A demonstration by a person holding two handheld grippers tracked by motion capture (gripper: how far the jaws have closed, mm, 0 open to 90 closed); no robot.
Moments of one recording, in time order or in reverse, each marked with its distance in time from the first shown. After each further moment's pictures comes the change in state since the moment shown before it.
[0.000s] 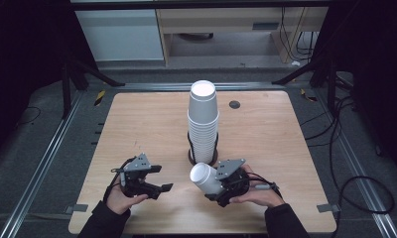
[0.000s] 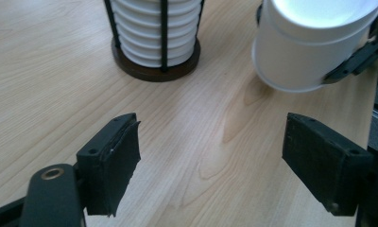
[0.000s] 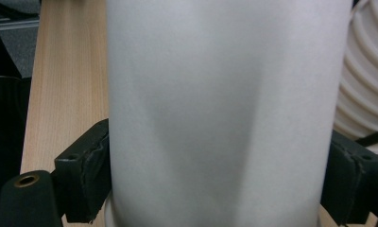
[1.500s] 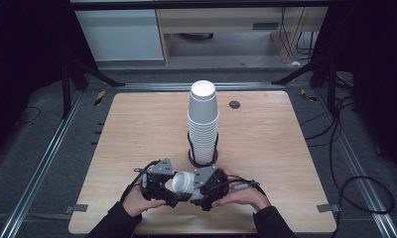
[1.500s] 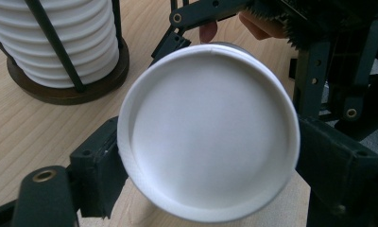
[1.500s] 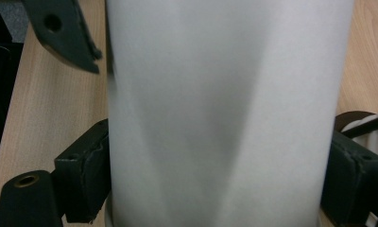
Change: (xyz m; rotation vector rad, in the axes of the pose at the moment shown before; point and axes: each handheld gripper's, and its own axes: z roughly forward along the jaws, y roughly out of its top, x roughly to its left) left arm -0.031 0.023 0.037 0.079 -0.150 0.063; right arm 0.019 0.029 0.044 0.098 0.025 -0.182
